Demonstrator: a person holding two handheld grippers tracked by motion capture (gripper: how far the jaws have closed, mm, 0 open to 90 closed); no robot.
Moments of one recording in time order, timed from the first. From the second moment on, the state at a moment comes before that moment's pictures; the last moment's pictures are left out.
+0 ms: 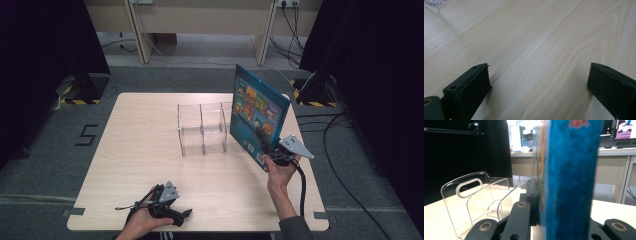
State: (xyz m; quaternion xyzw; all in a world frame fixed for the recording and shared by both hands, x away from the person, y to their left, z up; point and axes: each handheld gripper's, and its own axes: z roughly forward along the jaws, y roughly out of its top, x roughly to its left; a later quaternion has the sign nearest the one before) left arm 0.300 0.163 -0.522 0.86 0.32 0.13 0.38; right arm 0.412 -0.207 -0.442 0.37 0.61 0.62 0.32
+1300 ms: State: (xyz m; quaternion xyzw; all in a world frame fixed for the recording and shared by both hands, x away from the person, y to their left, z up) left arm 0.298 0.162 -0.522 0.86 0.31 0.12 0.38; right arm 0.436 -0.177 -0.467 0.37 0.60 0.61 0.36
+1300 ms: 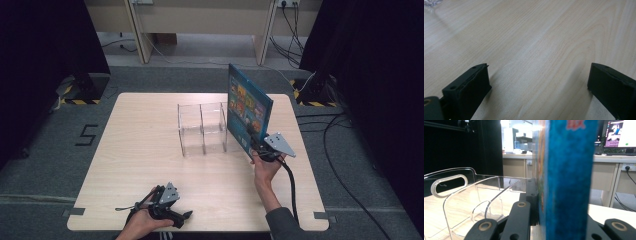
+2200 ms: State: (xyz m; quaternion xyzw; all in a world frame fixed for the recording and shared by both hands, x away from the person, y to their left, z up) left arm 0.297 0.163 -0.523 0.86 0.31 0.12 0.38; right arm 0.418 -0.183 -0.474 0.42 0.59 0.62 0.32
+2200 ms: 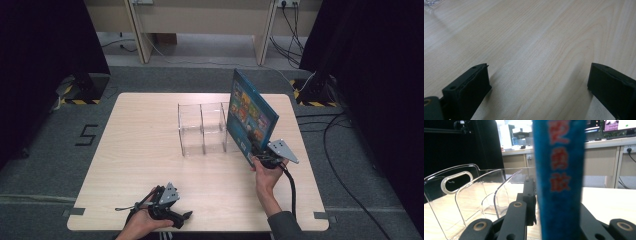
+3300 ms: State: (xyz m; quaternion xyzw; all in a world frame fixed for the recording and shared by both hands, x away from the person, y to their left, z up) left arm 0.297 0.163 -0.523 0.87 0.31 0.12 0.38; right arm 0.392 -0.211 -0.475 0.48 0.59 0.60 0.24
